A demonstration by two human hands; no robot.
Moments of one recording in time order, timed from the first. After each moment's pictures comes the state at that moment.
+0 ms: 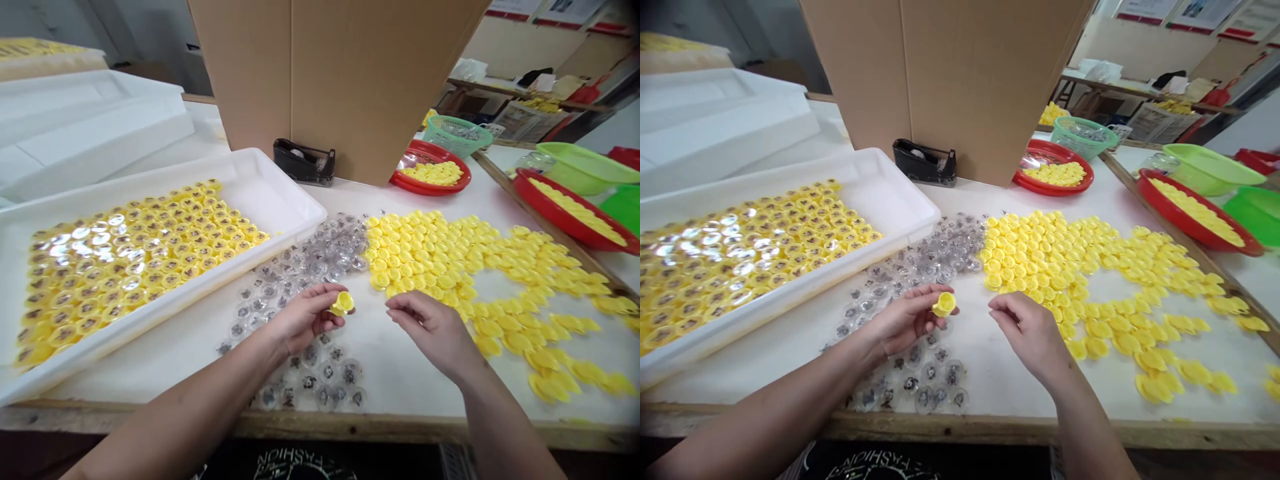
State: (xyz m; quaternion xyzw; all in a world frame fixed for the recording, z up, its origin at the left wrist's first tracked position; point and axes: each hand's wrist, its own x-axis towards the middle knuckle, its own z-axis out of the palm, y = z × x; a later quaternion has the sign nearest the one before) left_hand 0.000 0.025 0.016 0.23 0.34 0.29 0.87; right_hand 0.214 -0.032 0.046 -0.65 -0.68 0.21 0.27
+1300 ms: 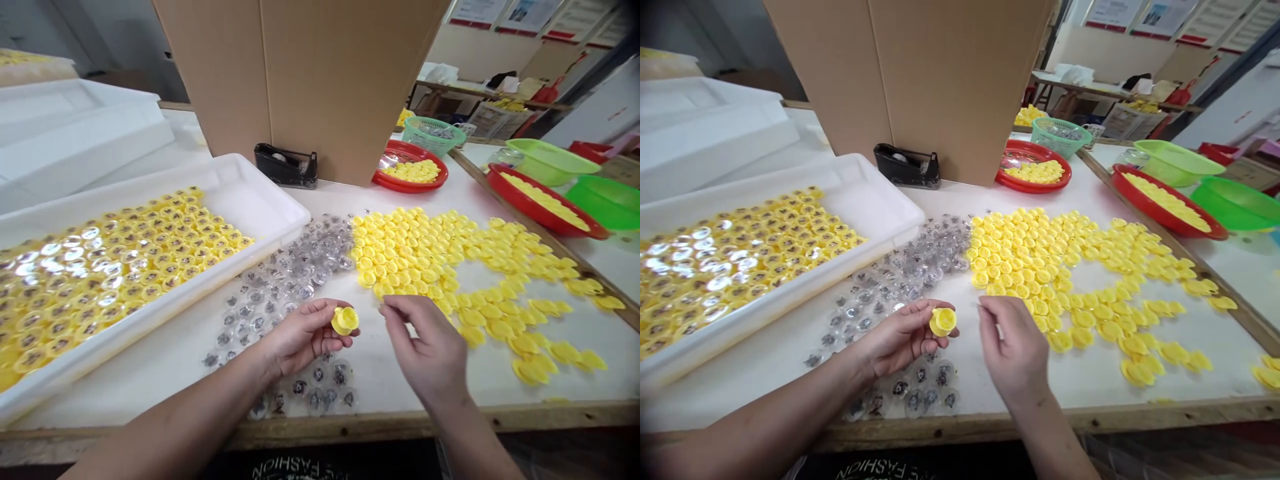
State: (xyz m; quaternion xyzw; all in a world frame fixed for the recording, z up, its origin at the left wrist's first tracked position) left_hand 0.006 0.008 0.011 0.21 0.24 0.23 0.92; right_hand 0.186 -0.064 0.048 -0.64 -0.66 -0.02 0.39
